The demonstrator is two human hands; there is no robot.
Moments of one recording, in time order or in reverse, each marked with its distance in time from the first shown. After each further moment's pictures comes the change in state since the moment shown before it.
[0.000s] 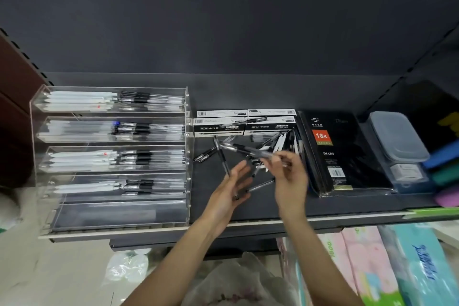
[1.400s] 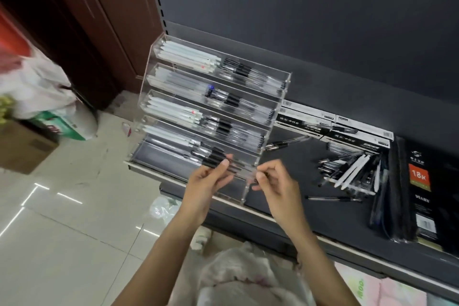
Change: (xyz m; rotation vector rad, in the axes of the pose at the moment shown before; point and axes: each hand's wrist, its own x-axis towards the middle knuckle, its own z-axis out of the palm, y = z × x) left_hand -0.083 0.027 -0.116 -0.232 0.520 0.215; right_hand -0.058 0.007 0.094 -0.293 -0.794 -0.061
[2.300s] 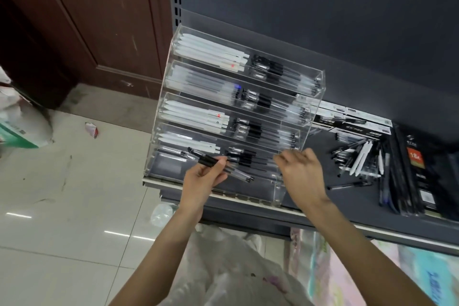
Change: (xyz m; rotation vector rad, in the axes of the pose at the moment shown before) left_hand 0.056 0.023 -0.099 0.042 0.012 -0.117; right_hand 0.050 -0.006 0.051 -1.583 0.068 -0.351
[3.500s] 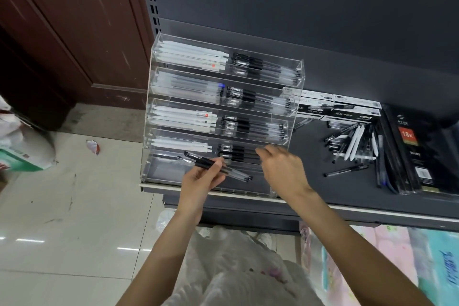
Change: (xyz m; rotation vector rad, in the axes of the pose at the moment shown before) left_hand -0.014 0.001 0.006 0.016 -0.016 -0.016; right_hand -0.001 -0.023 0.004 0.287 -0.034 0.174
